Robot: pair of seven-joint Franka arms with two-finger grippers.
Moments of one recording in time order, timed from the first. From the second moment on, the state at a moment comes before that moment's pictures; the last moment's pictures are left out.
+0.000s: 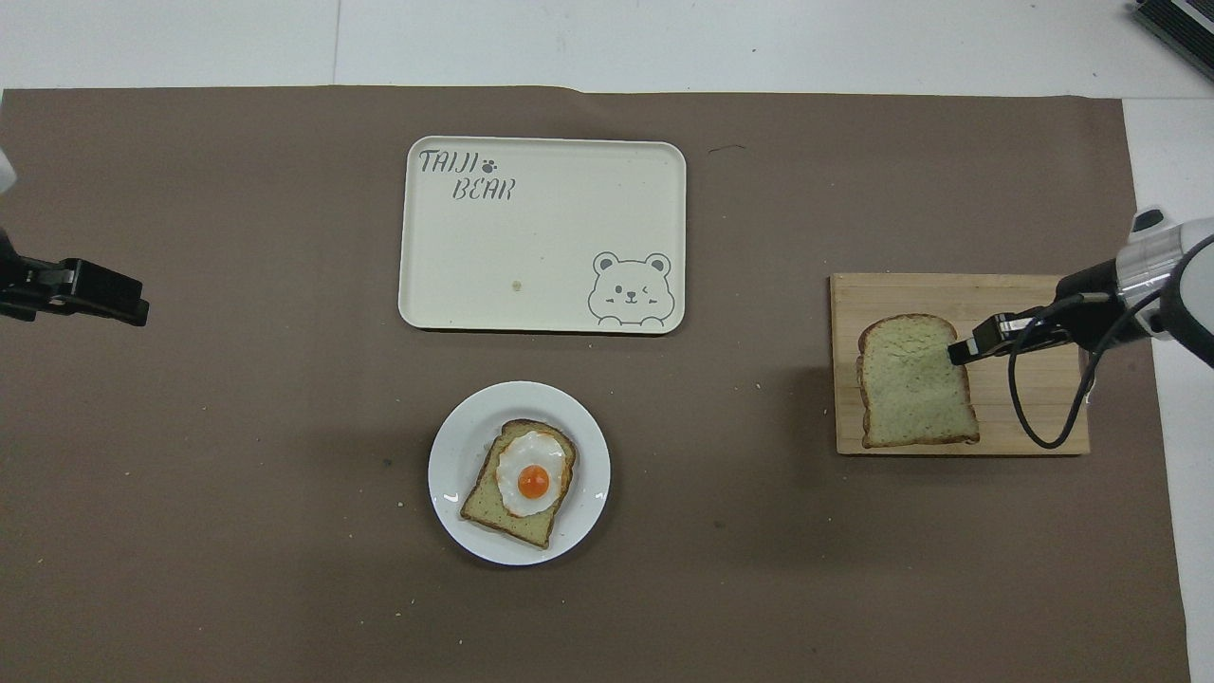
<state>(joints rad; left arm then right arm) -0.02 0.04 -0.02 -1.54 0.00 1.53 0.07 -0.03 0.17 -0.09 -1.81 0.46 1.67 -0.37</state>
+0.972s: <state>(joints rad) -0.02 0.04 -0.02 -1.54 0.00 1.53 0.07 0.35 0.15 -0.09 -1.84 0.52 1.79 0.04</state>
